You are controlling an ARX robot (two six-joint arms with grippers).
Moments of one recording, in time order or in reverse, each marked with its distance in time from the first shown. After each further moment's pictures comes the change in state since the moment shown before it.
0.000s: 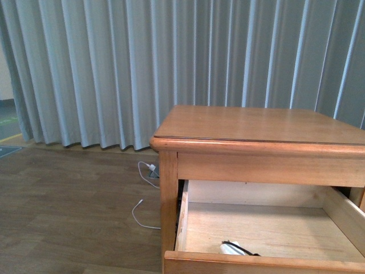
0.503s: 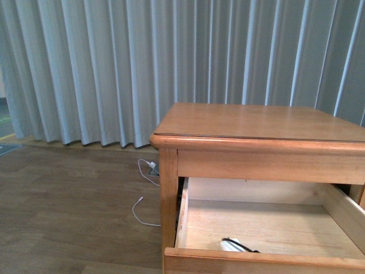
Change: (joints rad) left arm 0.000 0.000 0.000 0.000 0.000 0.000; right arm 0.053 -0.002 -0.048 0.107 0.165 -0.273
